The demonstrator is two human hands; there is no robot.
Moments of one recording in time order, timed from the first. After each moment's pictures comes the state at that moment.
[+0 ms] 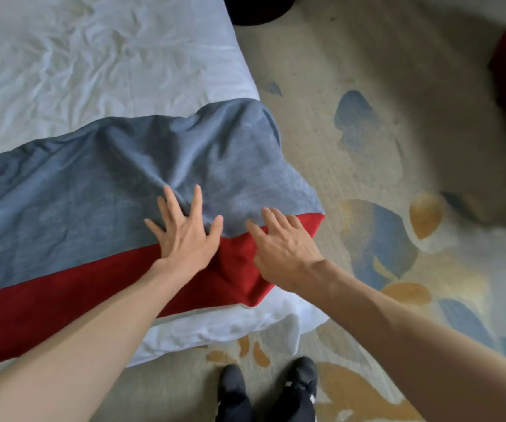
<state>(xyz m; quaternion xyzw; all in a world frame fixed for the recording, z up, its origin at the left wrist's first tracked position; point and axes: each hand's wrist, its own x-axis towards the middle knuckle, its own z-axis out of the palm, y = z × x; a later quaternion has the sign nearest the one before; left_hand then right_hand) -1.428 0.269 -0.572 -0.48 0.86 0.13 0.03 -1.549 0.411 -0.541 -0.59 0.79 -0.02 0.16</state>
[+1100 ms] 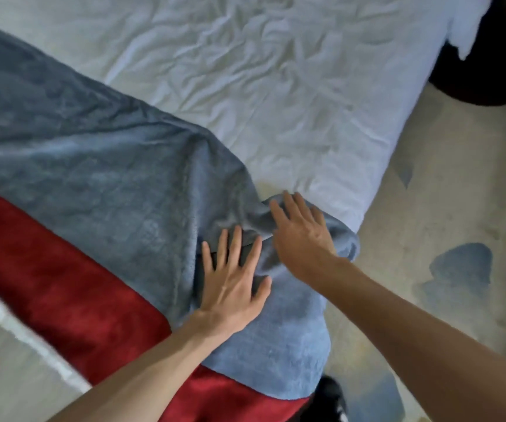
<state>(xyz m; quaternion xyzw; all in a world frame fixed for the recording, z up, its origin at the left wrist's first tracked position) -1.547 0.220 -0.590 -0.63 0.77 0.10 0.03 -1.695 0.147 -0.556 -0.80 0.58 0.04 0.14</state>
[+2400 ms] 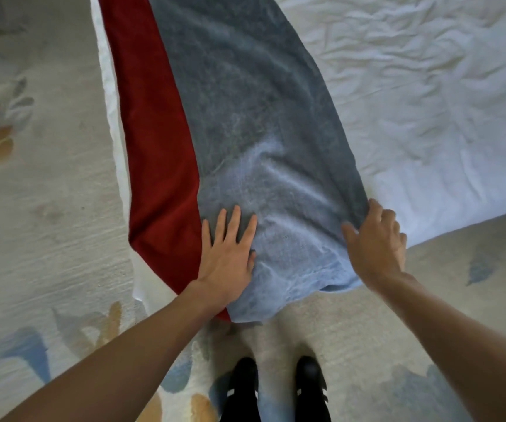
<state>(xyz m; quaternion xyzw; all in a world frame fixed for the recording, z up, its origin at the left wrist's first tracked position) -1.627 0.347 -0.601 -0.85 0.52 0.08 0.03 -1.797 0.168 -0.572 -0.82 0.56 0.00 0.13</state>
